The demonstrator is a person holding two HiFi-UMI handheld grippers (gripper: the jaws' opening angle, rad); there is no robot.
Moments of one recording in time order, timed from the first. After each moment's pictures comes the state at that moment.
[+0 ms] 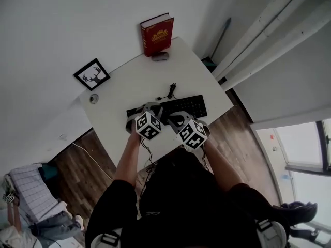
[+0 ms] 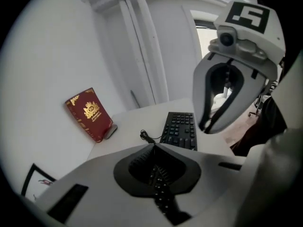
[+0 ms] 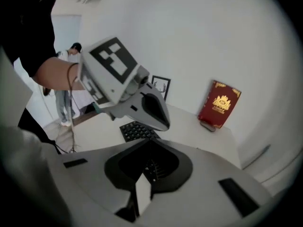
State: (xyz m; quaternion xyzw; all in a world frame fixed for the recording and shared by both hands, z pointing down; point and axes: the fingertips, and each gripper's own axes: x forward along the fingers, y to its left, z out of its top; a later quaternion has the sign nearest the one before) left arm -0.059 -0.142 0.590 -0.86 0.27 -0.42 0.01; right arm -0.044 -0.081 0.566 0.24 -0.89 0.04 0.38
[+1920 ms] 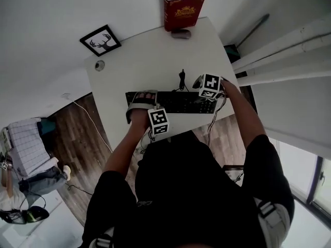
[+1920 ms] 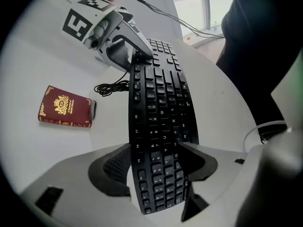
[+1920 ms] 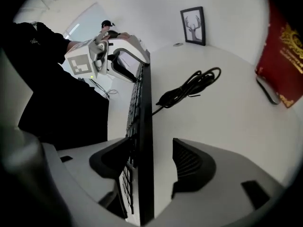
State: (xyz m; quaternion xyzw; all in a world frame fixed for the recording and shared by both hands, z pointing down) left arm -0.096 -0.112 0.683 -0.67 0.17 -0.71 0.12; right arm 0.050 -0.158 0.691 -0.17 -0.79 0.13 0.57
